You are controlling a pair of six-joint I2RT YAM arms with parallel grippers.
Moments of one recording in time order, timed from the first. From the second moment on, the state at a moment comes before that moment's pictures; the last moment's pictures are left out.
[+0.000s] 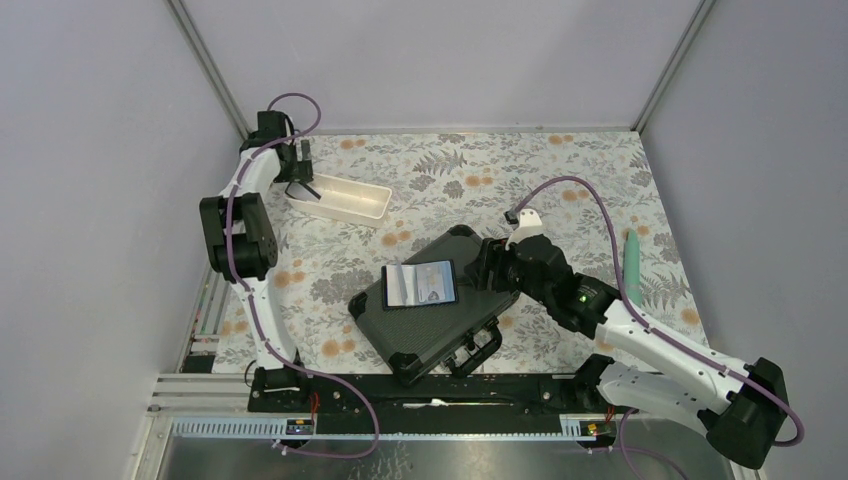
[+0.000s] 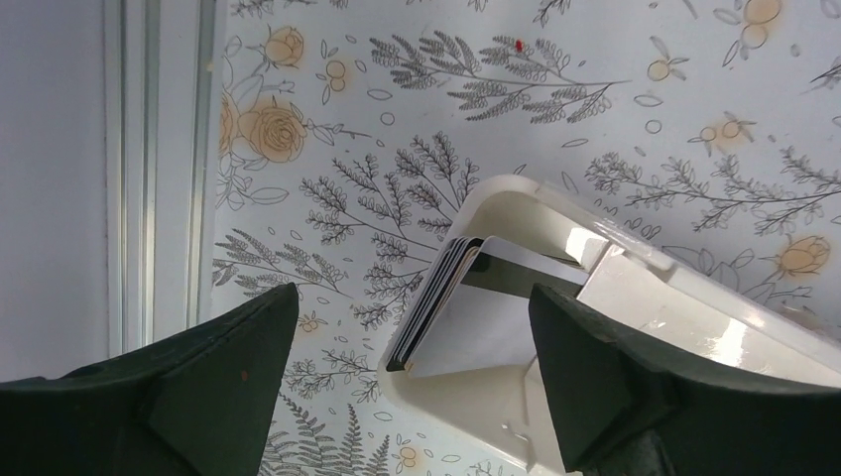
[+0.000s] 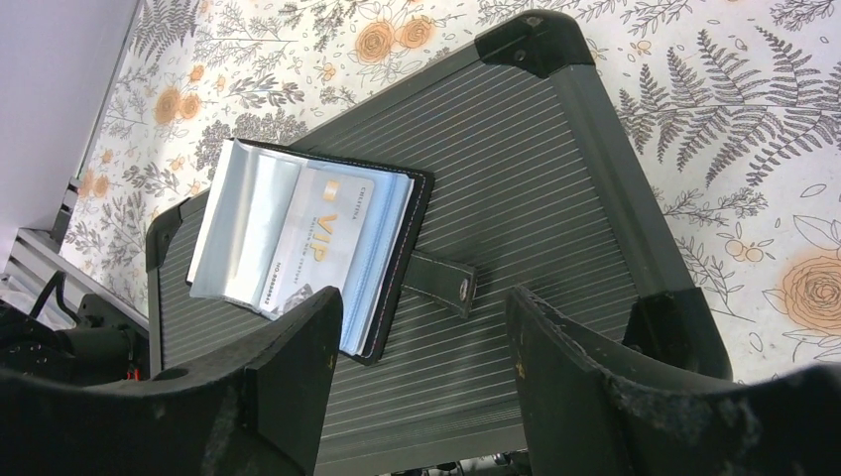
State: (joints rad) left arm 0.11 2.14 1.79 -0.57 -0.14 -0.01; right arm 0.82 0.93 0.69 -0.26 0.16 0.57
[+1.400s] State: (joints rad) left arm 0.11 2.11 1.81 -0.63 -0.22 0.00; right arm 0.82 0.91 0.69 -0.27 0.14 0.60
